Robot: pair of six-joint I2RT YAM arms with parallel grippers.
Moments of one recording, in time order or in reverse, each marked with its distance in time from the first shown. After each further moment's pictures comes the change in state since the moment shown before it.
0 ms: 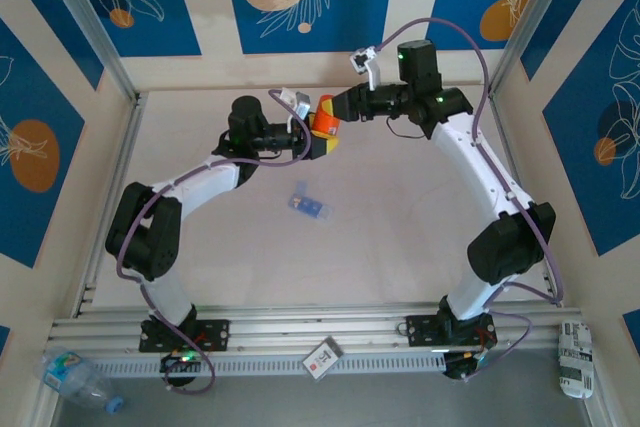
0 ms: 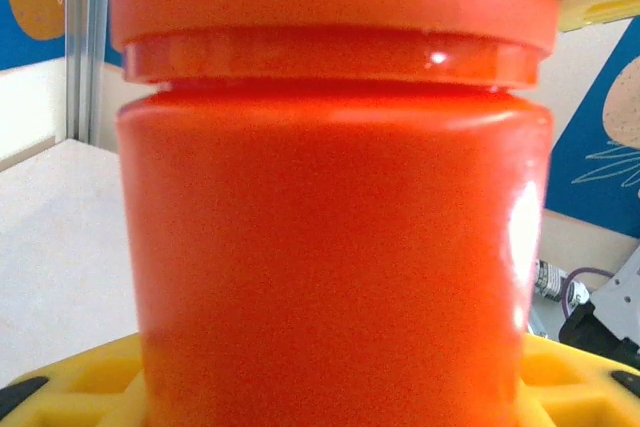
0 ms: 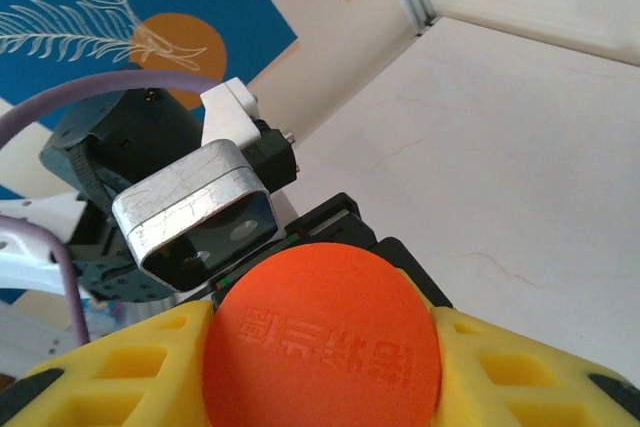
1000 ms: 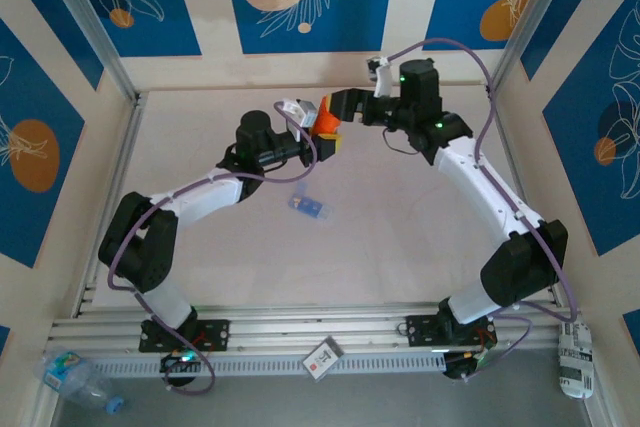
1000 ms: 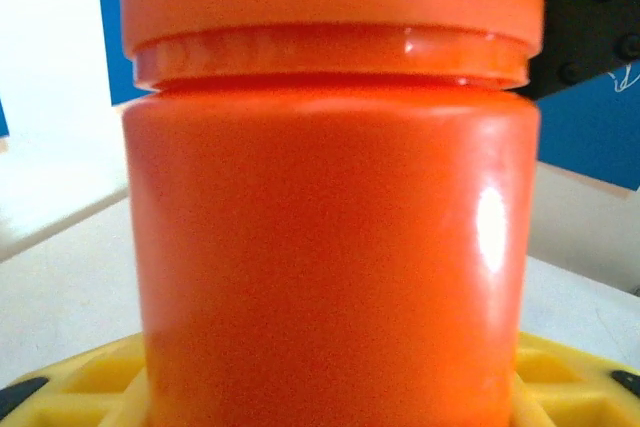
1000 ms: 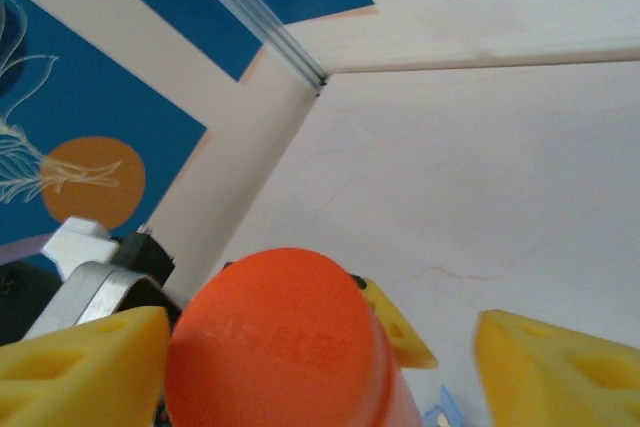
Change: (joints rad) left arm -0.072 -0.076 -0.101 -0.012 -0.405 0.159; right arm 0.004 -0.145 -0.237 0.243 0.272 0.321
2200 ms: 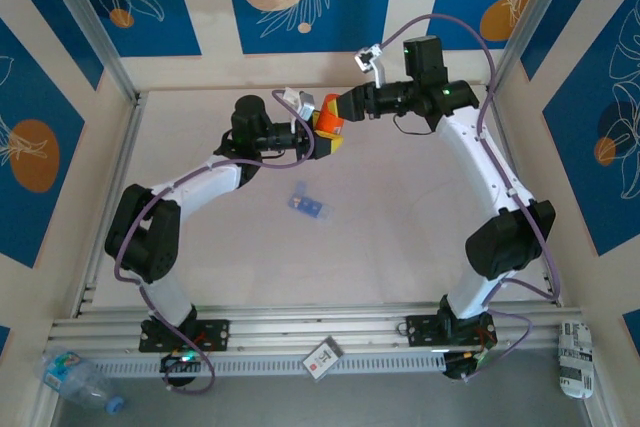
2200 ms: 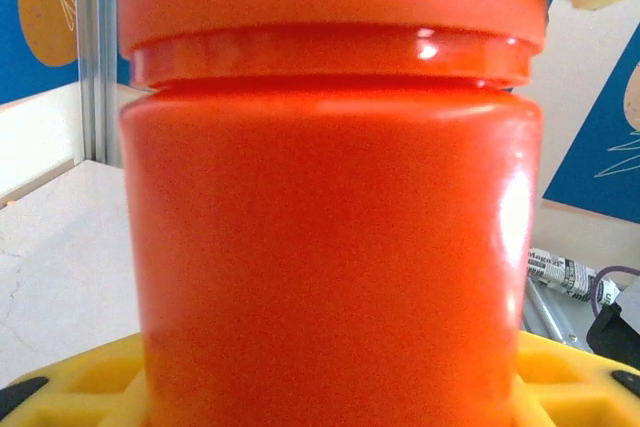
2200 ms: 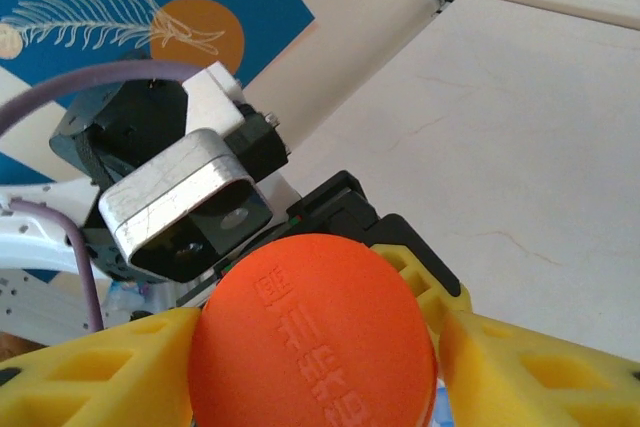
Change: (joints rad) left arm 0.056 0.064 0.114 -0.017 0.362 -0.096; right arm -0.048 0.184 0.331 -0.391 -0.375 -0.389
